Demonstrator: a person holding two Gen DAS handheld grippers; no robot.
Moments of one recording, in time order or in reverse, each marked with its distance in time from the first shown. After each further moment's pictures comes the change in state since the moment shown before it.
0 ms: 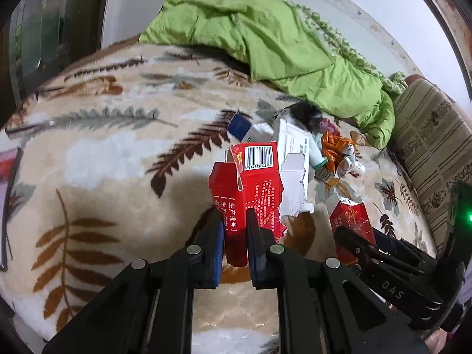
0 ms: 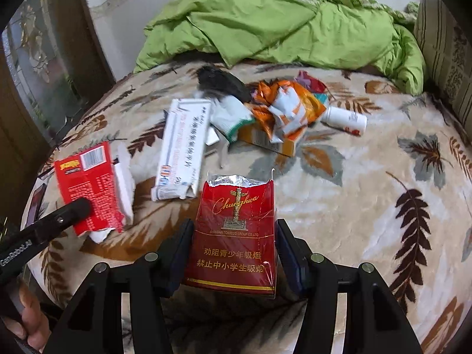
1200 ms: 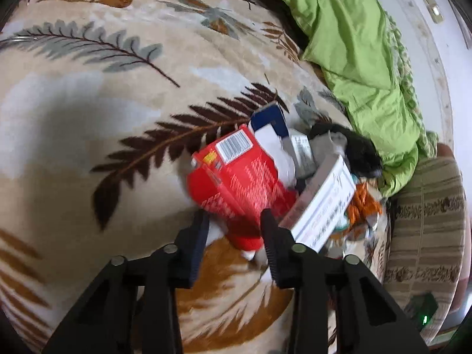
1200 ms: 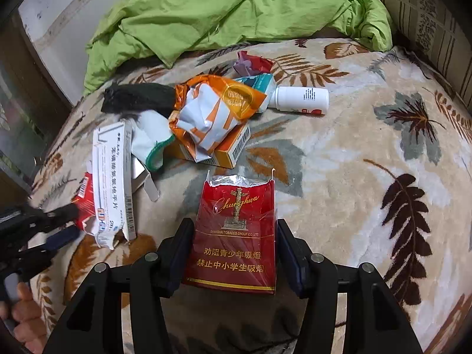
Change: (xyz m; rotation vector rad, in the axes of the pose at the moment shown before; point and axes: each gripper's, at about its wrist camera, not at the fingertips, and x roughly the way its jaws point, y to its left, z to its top) left arm 0.108 0.032 0.054 -0.460 0.269 -0.068; right arm 0.039 -0.062 0.027 0.248 0.088 -0.063
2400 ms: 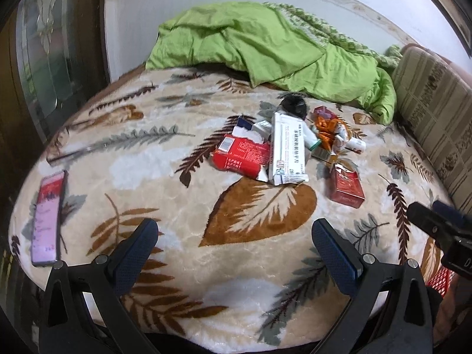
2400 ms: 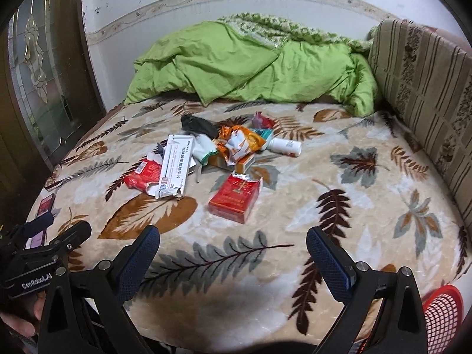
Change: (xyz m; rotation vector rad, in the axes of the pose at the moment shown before) left arm -0.132 -0.013 -0.131 0.569 -0.303 0.211; right arm -0.146 0.022 -0.072 -0.190 -0.200 -0.018
